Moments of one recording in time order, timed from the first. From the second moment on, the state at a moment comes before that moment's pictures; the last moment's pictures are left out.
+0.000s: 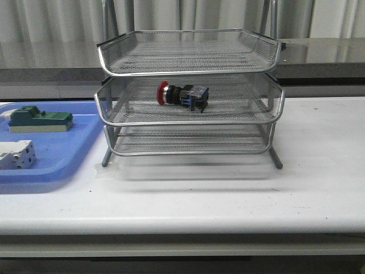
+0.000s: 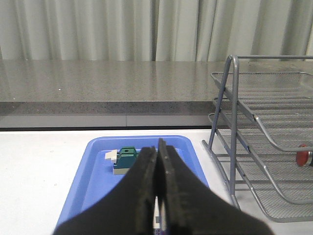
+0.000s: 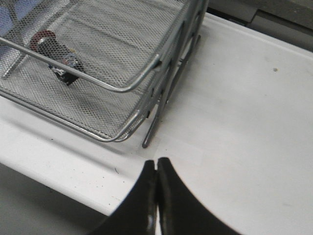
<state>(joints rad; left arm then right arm) -0.01 0.23 -0.26 -0.55 0.14 0.50 0.19 0.99 -0.97 0.10 0.68 -0.26</state>
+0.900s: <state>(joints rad) -0.01 0.23 -0.26 -0.55 0.14 0.50 0.19 0.32 -0.60 -0.10 0.82 0.03</state>
